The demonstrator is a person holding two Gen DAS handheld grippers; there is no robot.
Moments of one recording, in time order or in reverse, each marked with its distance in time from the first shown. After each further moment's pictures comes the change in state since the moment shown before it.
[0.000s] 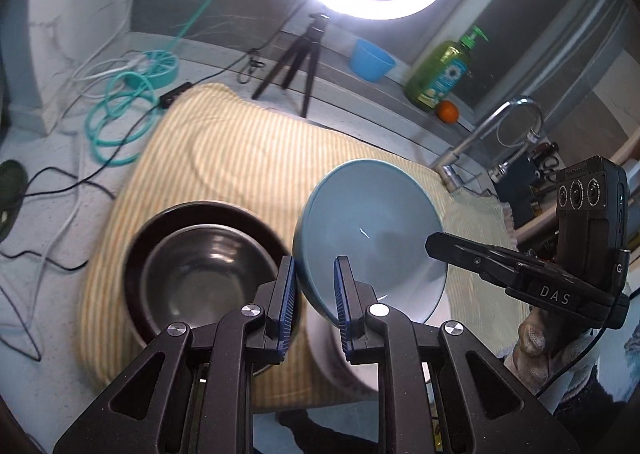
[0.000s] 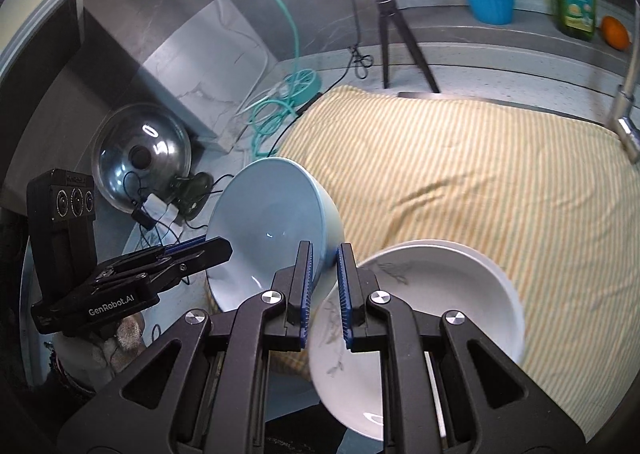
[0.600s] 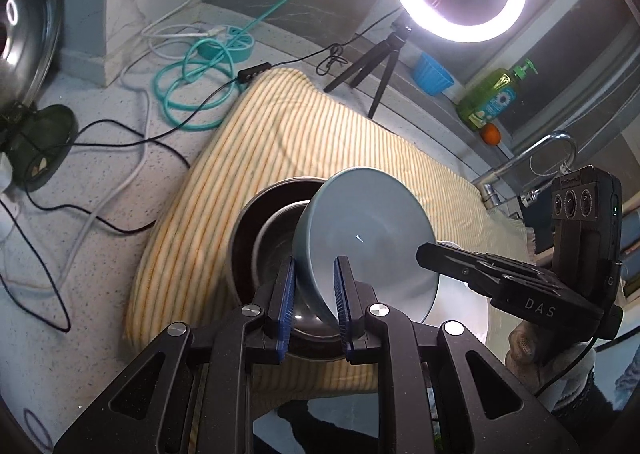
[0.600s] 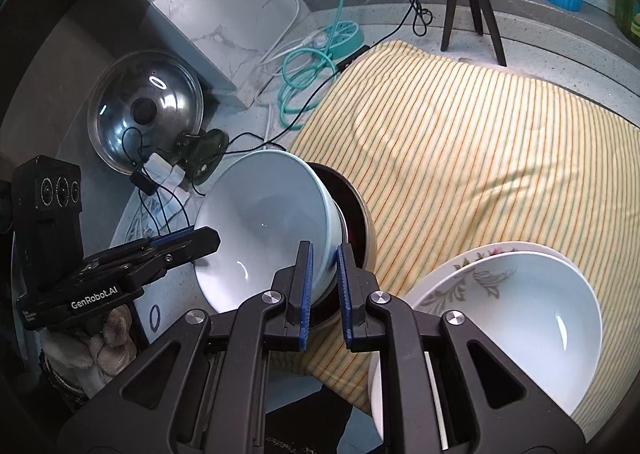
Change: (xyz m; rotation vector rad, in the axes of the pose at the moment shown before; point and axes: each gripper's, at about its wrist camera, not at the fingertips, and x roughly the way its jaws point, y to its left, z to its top) left arm -0.015 0.072 -0.017 -0.140 0.006 0.059; right arm 0.077 0.042 0.002 -0.060 0.135 0.009
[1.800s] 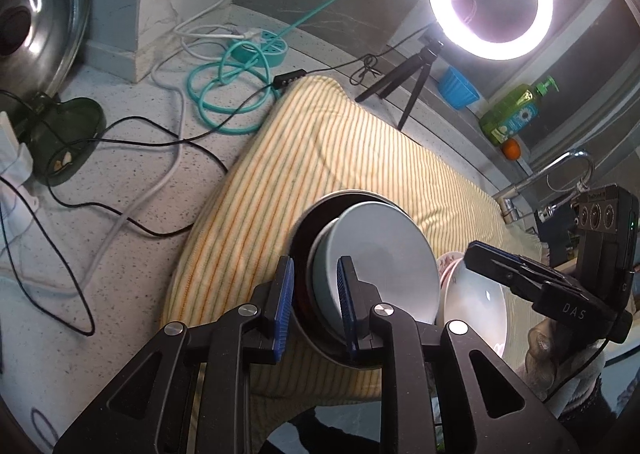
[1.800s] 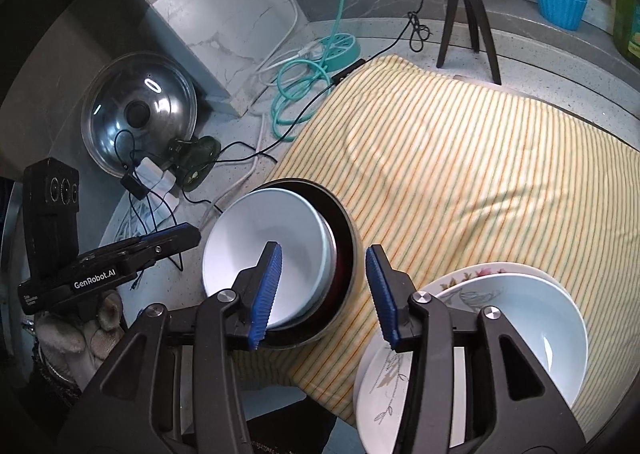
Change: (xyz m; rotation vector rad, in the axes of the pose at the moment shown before) left arm -0.006 0.029 0.005 -0.046 -0.029 0.053; right arm -0.011 -0.005 0.005 -0.012 -0.052 -0.036
